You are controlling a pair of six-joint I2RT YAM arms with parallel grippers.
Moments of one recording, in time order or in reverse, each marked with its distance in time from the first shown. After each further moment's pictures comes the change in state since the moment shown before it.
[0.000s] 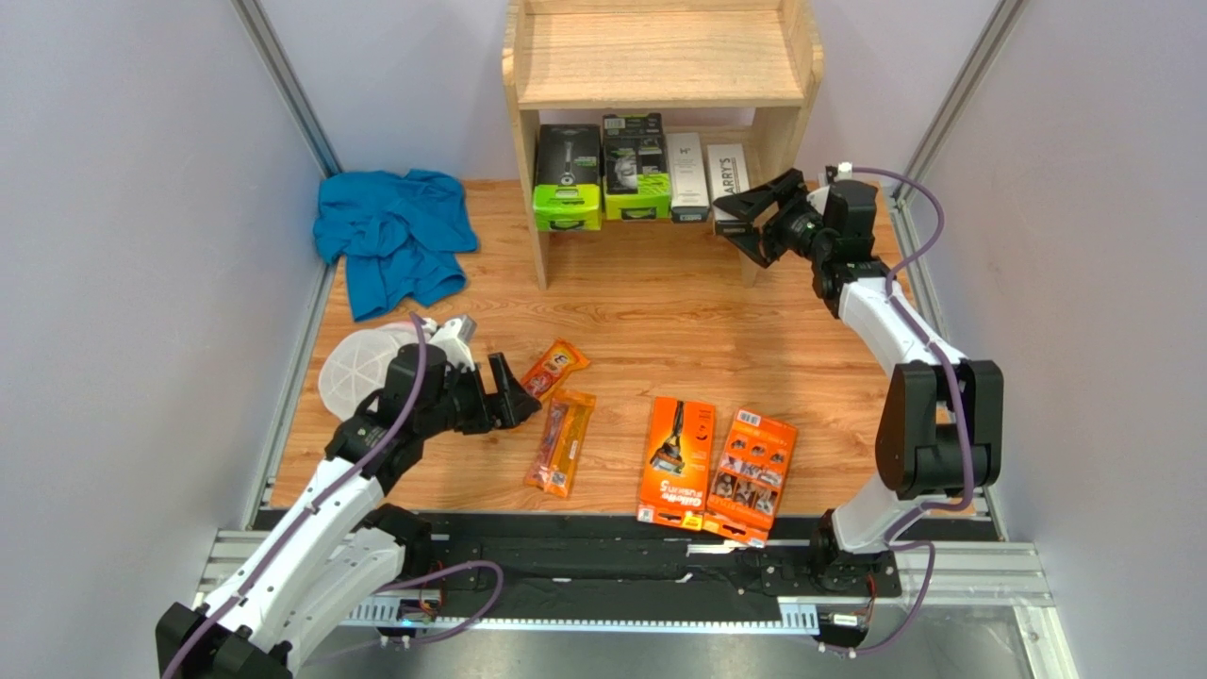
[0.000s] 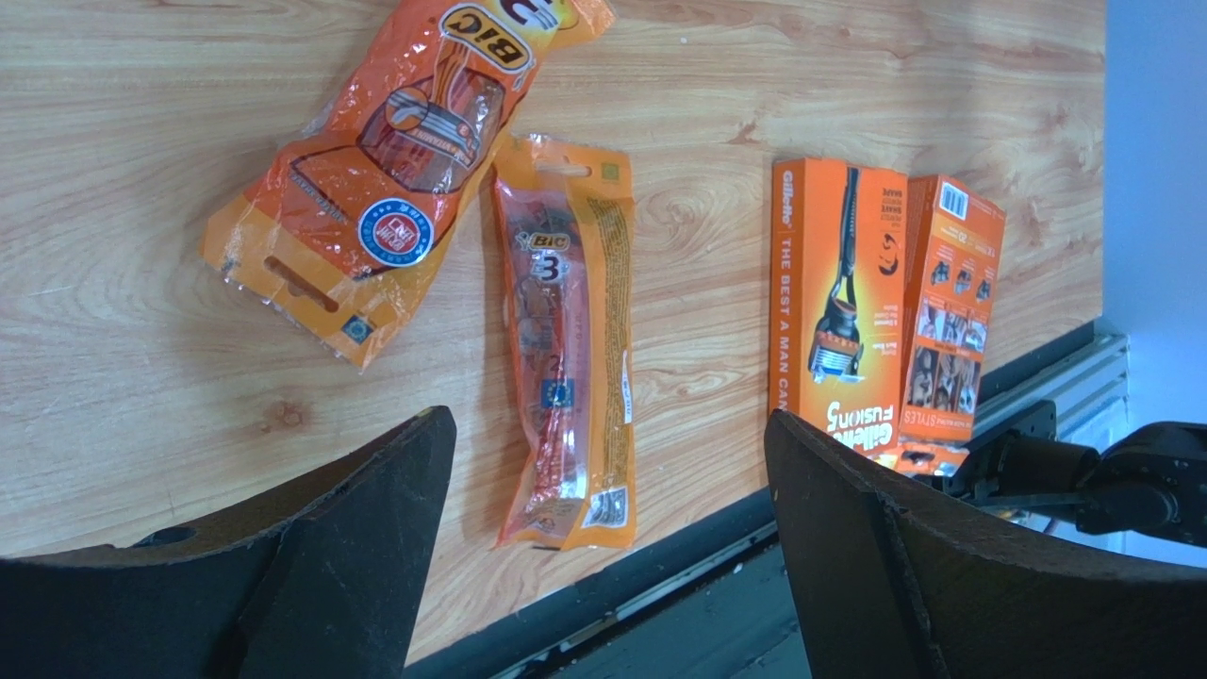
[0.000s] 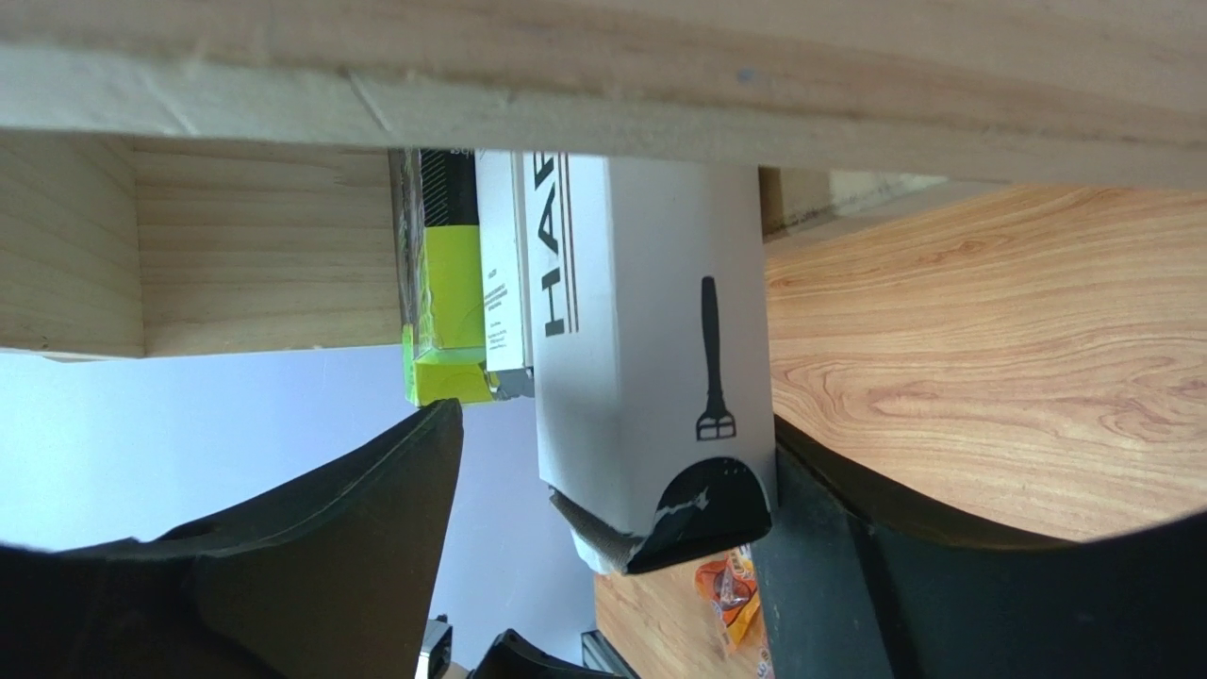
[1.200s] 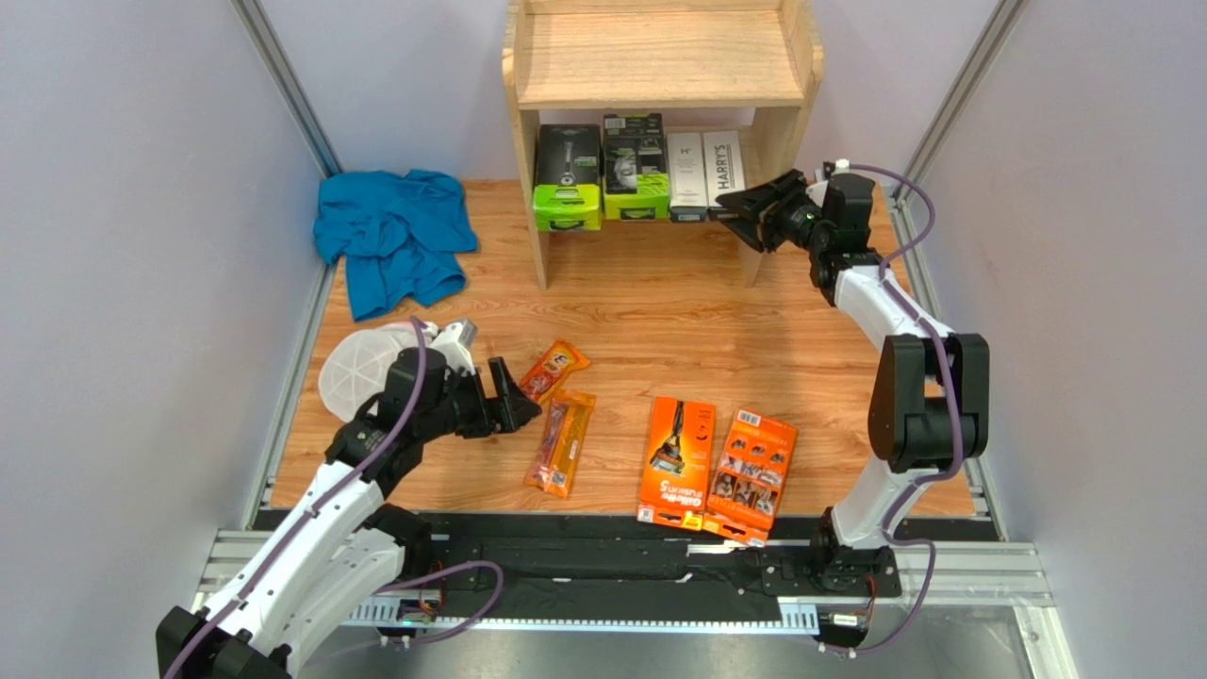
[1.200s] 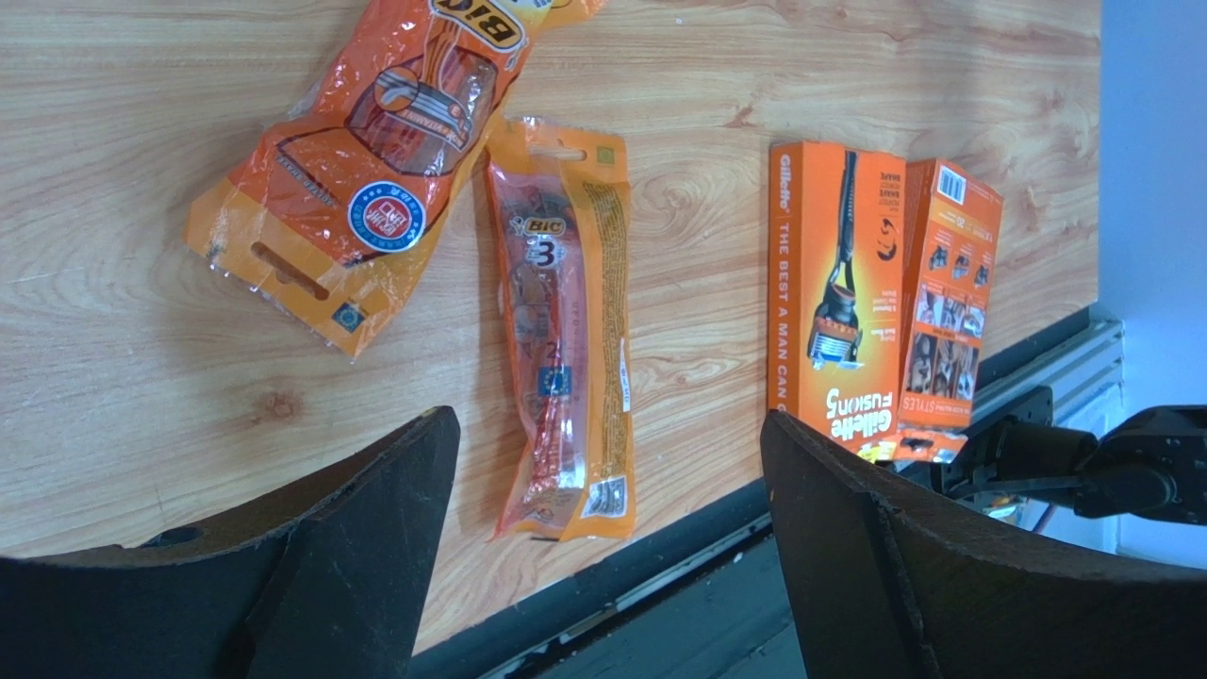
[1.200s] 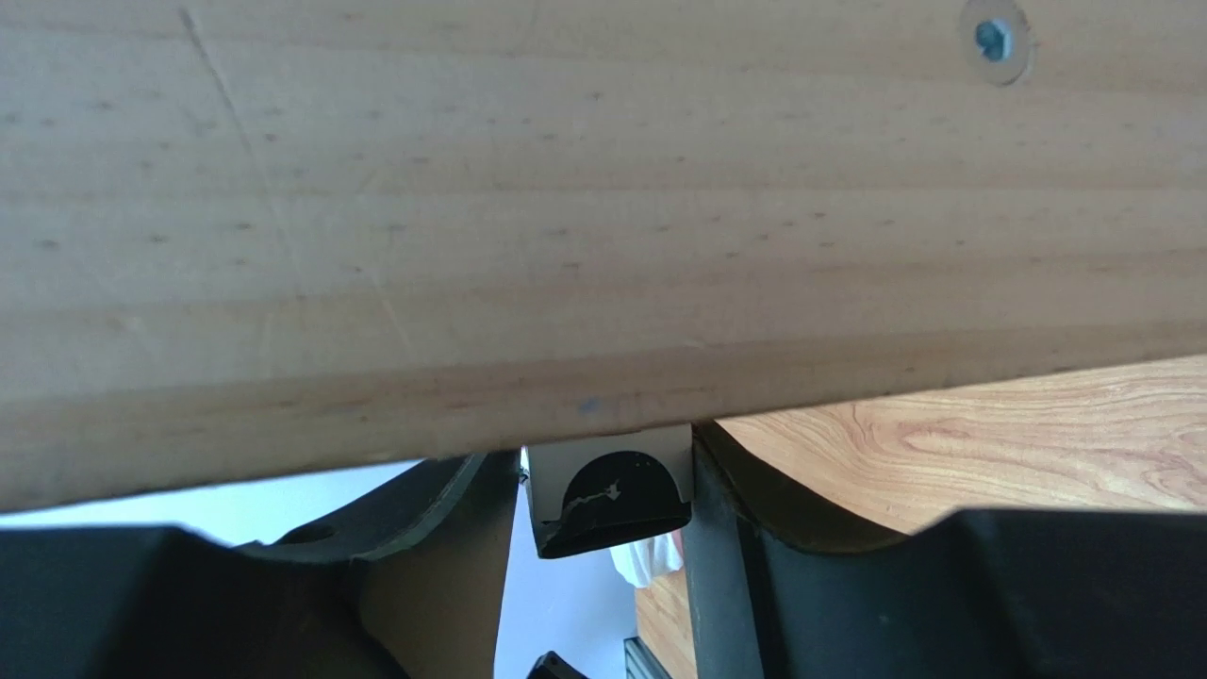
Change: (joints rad) left arm 0.000 -0.015 -0.021 0.001 0.019 0.000; right arm -0.023 0.112 0.063 0.070 -0.048 0.082
